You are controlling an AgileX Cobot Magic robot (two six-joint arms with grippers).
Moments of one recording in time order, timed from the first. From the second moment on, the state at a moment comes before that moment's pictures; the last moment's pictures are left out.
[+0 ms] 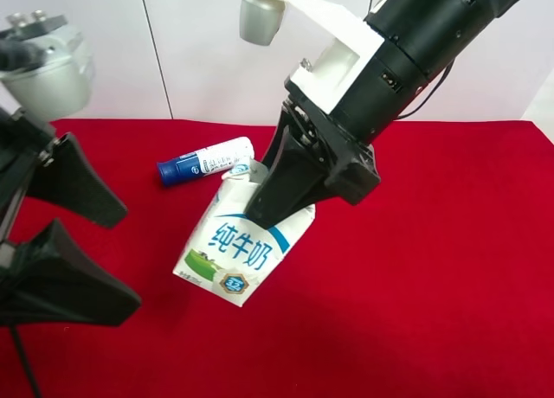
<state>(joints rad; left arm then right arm) -0.62 1.11 -0.93 -0.50 1.07 0.60 0.61 1.52 -1.22 0.76 1.14 -1.13</state>
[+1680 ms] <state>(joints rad) -0.62 1.14 -0.94 -0.58 1.00 0.65 0.61 1.52 -1.22 1.05 1.13 -1.32</state>
